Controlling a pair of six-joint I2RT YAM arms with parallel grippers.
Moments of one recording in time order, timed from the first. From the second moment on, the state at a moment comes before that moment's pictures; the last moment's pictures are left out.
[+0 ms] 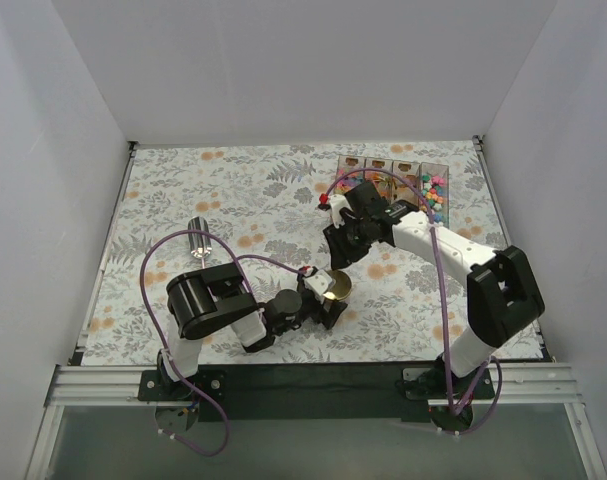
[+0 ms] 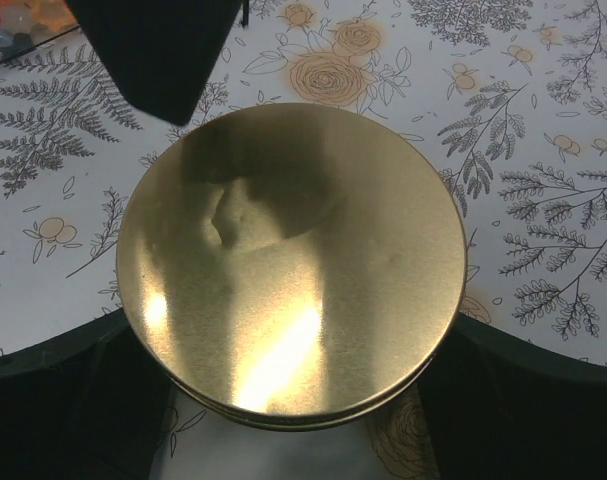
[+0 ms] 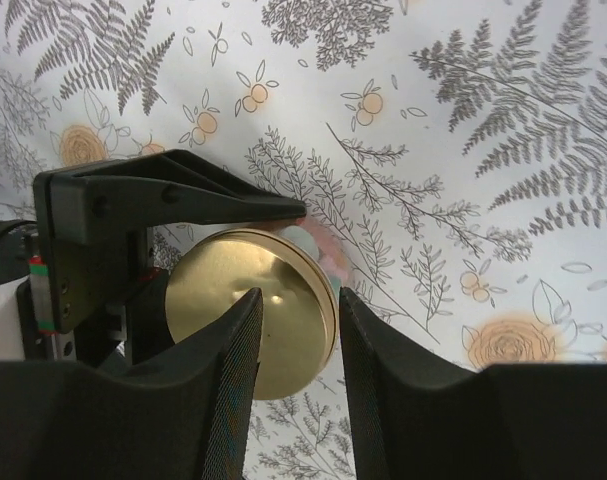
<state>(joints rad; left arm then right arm) -1.09 1.96 0.43 1.29 -0.18 -0.11 0.62 1.59 1.17 -0.63 -0.35 0.00</state>
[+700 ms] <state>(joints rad) -1.10 1.96 0.48 1.22 -0.21 -0.10 0.63 1.41 0.91 -0.49 -0.28 0.02</state>
